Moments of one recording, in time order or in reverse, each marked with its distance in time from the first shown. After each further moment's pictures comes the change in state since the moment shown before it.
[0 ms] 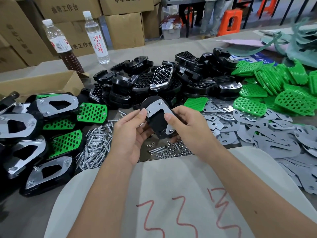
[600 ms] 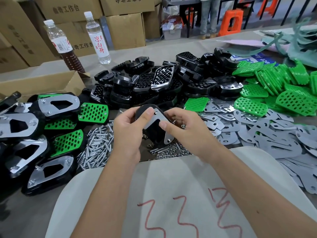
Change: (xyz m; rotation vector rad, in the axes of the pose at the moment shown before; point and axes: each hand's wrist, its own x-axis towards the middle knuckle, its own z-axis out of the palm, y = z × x) left_hand -0.005 0.001 0.004 0.240 -0.001 0.220; right_hand 0.000 -0.001 0.000 -0.058 -0.099 -0.114
